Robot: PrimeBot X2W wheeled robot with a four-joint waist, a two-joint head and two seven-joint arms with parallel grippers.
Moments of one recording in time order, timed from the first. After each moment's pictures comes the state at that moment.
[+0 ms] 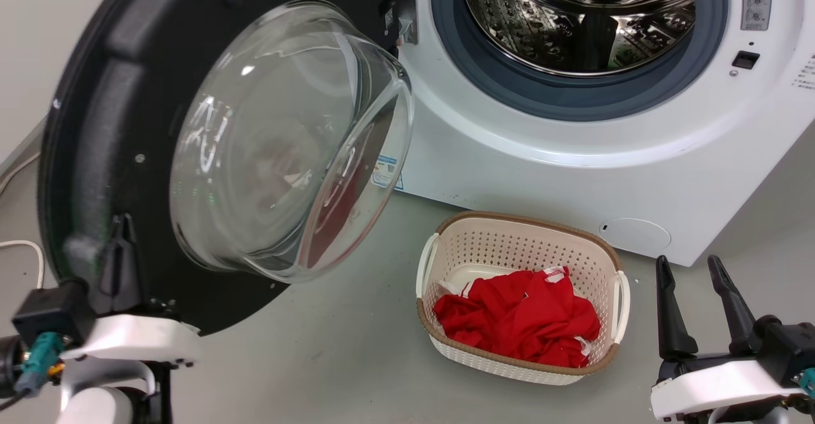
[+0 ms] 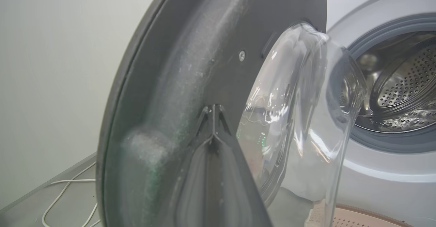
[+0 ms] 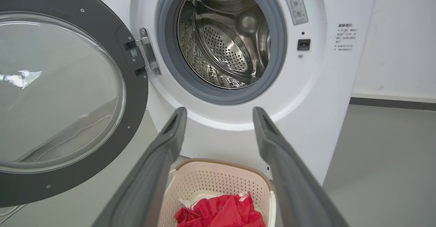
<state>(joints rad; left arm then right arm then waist) -0.07 0.35 -0.07 -0.03 -0.39 0.24 -0.18 0.04 -0.05 -0.05 0.02 0.15 0.13 -0.20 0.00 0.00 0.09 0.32</state>
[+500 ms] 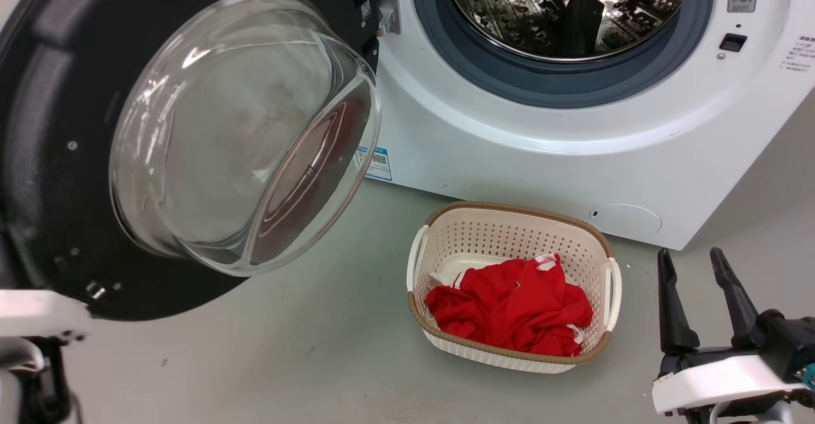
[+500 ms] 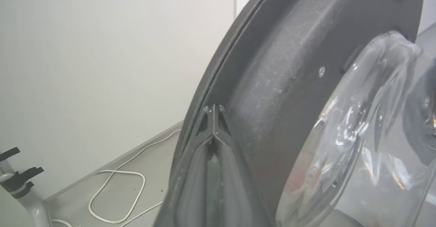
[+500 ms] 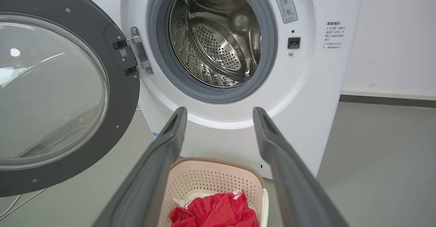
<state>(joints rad) -0.14 0.46 0.10 0.11 -0.49 0.24 -0.18 0.03 -0.05 -0.05 0.01 0.15 0.13 -0.20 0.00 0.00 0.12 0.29</state>
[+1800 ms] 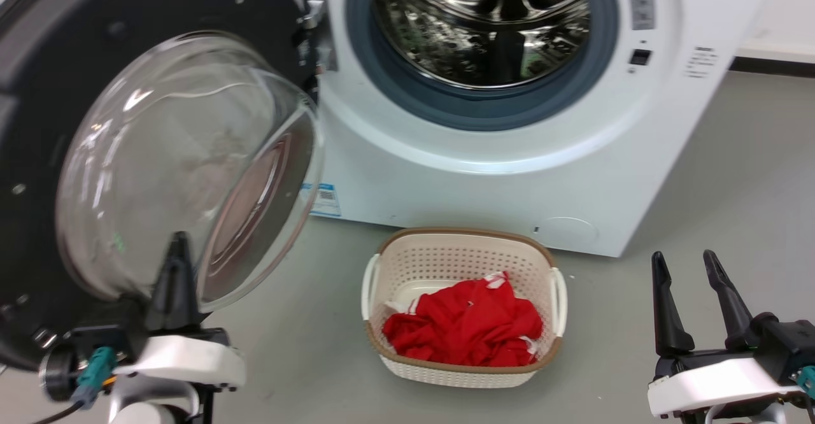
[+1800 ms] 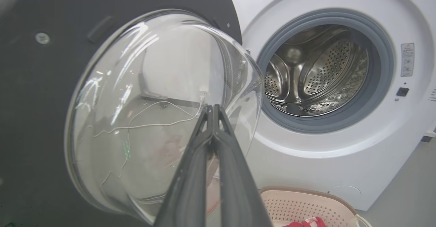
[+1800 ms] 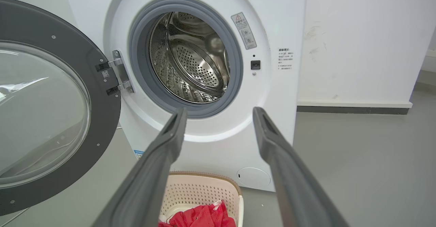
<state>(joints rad) -0.04 0.34 -0.16 -0.03 -0.41 0.22 -0.20 0.02 -0.05 -0.05 0.03 0.16 0.13 -0.22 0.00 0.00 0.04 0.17</state>
